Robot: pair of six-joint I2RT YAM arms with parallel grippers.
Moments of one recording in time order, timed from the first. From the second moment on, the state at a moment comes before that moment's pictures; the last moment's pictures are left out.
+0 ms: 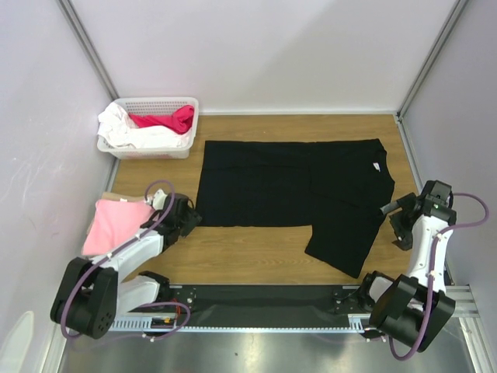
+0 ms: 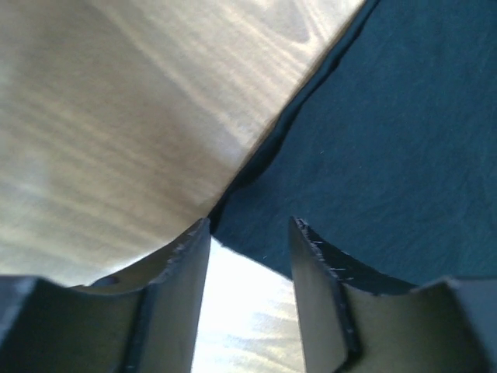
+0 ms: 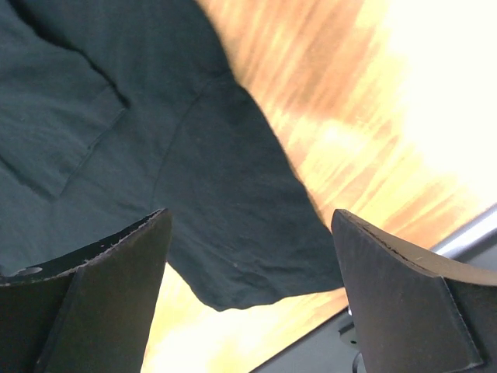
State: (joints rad) left arm -0.32 1.10 0.38 -0.18 -0.22 -1.08; right arm -0.51 1.02 0.79 -0.90 -0.07 0.64
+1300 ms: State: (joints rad) left arm -0.32 1.07 0.38 -0.20 -0.26 -1.06; right arm -0.35 1.12 0.58 -0.87 -0.04 0.81
